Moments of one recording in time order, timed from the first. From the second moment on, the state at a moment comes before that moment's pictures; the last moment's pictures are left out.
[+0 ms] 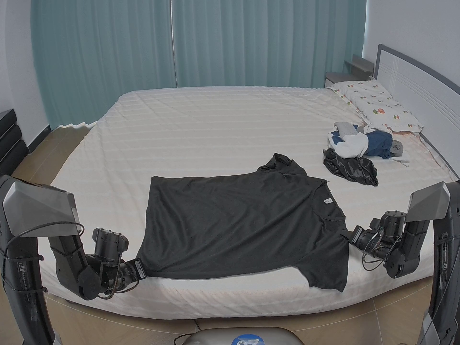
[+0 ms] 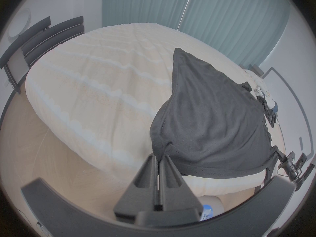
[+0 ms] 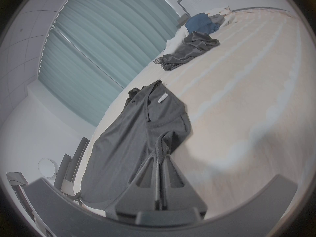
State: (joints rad) left arm -0.20 2.24 -0.40 -0.97 0.10 -0.57; right arm -0.04 2.51 -0.60 -1.47 0.35 0.60
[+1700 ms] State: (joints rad) left arm -0.20 2.25 -0.42 -0.99 0.02 -0.65; right arm -0.05 2.53 -0.35 -1.55 0.46 0.41
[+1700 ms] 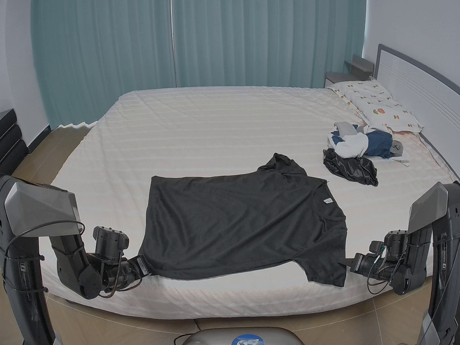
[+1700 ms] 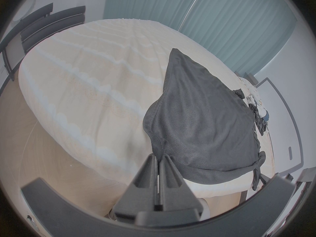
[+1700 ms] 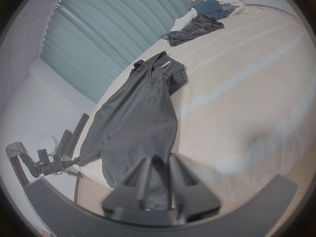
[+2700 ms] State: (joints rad) left arm -0.20 2.22 -0.34 -0.98 0.12 -0.46; right arm -0.04 2.46 -0.02 -1.55 0.43 0.26
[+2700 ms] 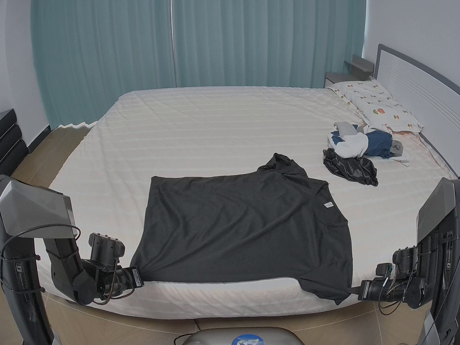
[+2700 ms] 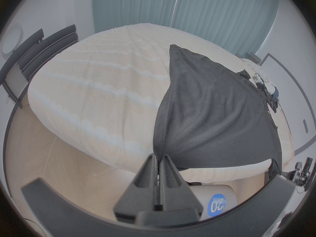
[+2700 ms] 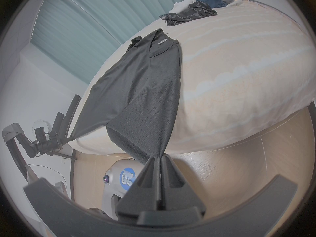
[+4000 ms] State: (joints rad) left arm -0.24 2.23 -0.30 -0.96 0.11 -0.42; right arm -0.09 2.42 -0.02 -1.55 0.46 0.32
